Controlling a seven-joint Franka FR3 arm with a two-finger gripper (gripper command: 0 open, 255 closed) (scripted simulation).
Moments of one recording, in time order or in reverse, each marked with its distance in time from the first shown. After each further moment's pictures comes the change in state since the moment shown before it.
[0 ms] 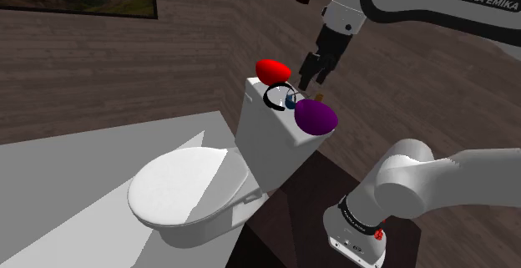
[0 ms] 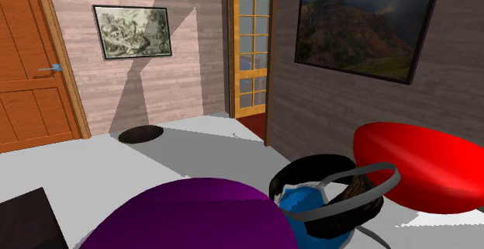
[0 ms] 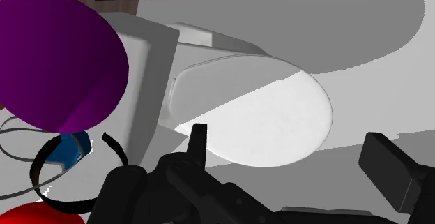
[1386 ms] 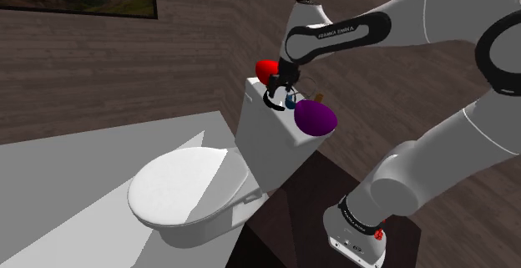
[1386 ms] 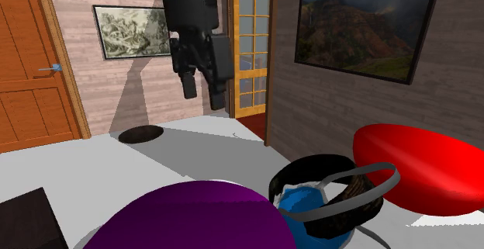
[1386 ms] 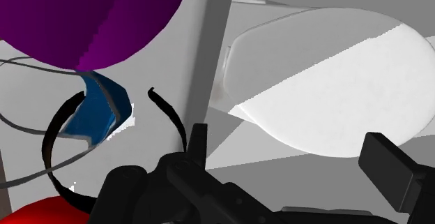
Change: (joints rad) arm -0.099 0.581 -0.094 0.052 -0.139 0.541 -0.046
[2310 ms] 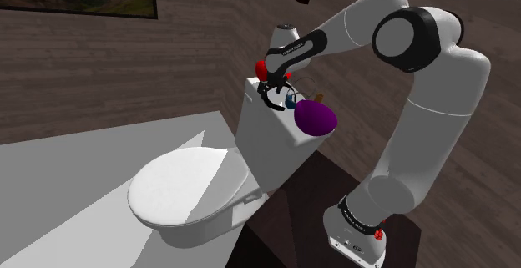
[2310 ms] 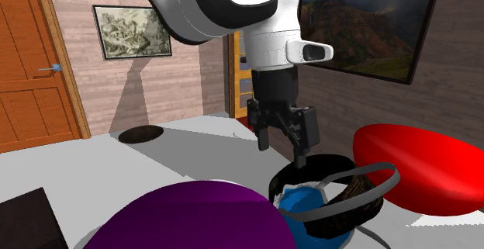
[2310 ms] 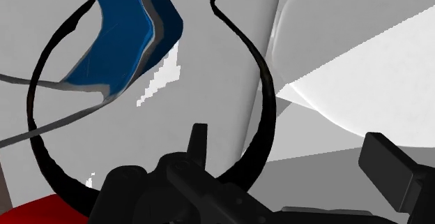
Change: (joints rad) arm -0.064 0.474 -0.055 0.289 -0.027 0.204 -0.020
